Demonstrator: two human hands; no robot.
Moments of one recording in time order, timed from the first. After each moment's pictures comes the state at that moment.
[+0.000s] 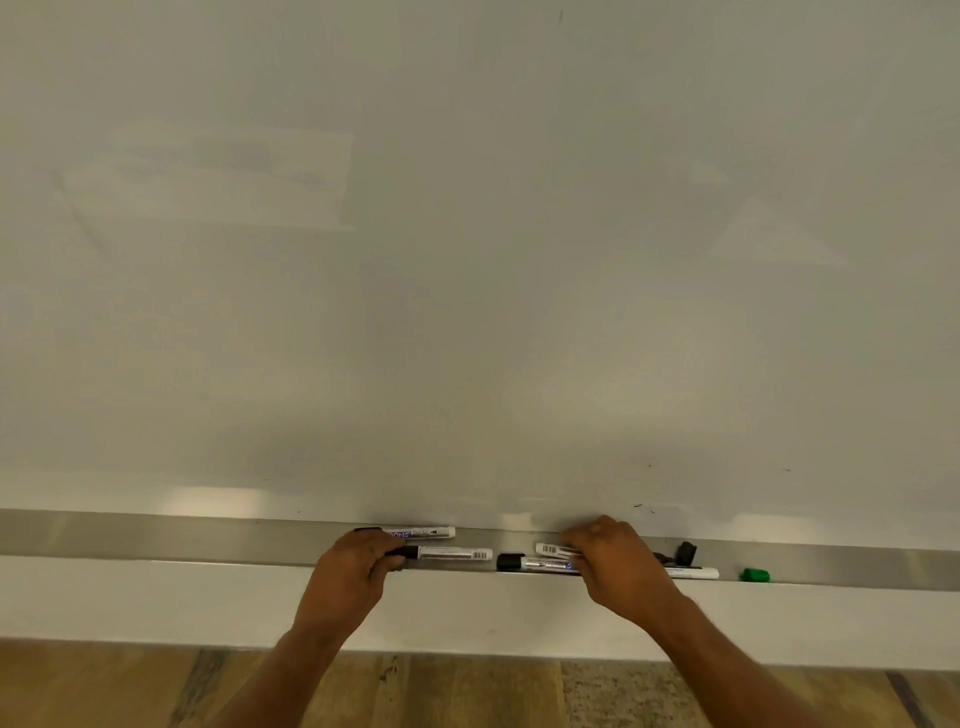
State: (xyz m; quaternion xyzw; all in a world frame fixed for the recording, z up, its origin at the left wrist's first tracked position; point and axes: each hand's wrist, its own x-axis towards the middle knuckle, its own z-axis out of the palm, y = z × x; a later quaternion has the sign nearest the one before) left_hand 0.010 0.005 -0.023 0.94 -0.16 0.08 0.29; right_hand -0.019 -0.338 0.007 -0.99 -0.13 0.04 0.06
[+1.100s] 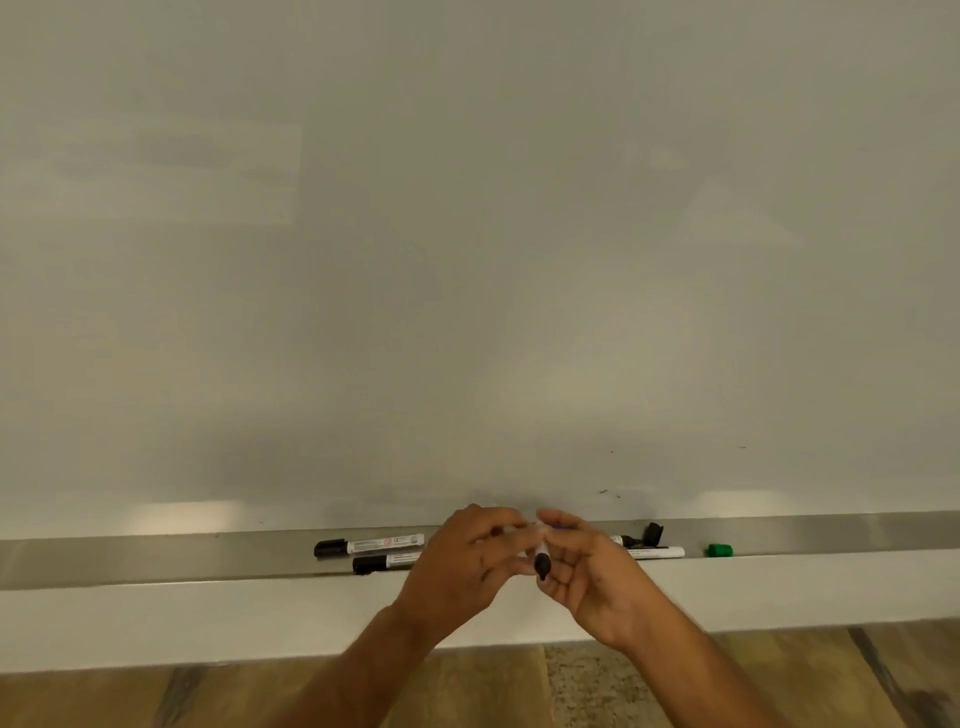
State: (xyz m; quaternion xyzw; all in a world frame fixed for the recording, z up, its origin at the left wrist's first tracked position) left_hand -0.008 -0.130 0.035 0.80 -0.43 0.16 0.38; right_hand -0.056 -0.302 0.072 -0.45 0.28 0.14 0.84
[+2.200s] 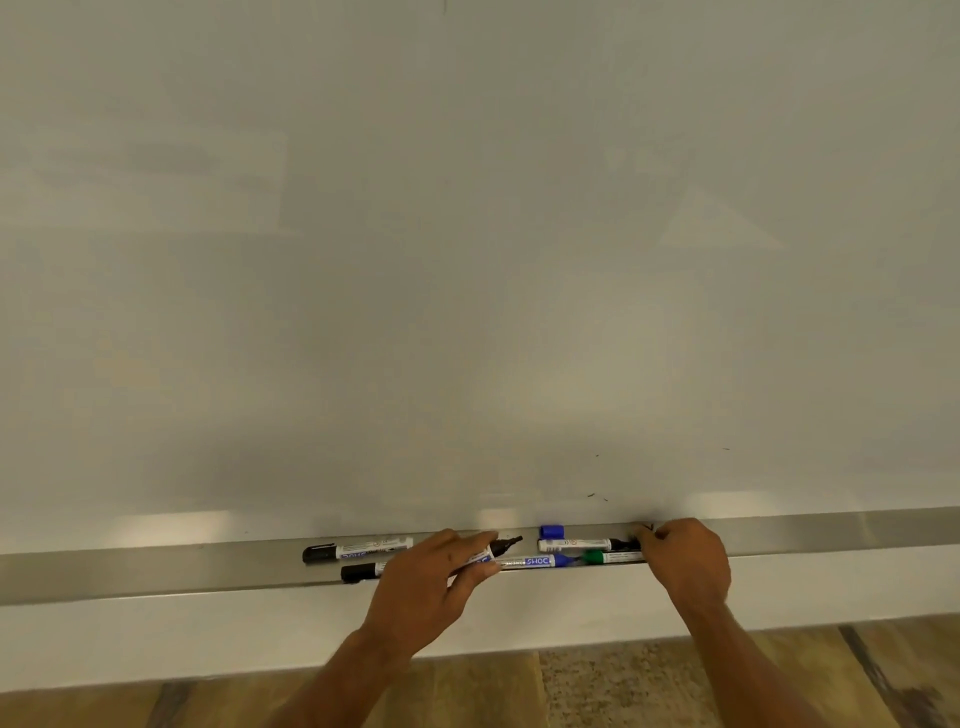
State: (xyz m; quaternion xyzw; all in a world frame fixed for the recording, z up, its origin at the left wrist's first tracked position) left_hand -0.018 -0.110 0.026 0.89 -0.29 0.06 0.36; right_hand -0.046 -0.429 0.004 -0.90 0.38 -0.05 0.22
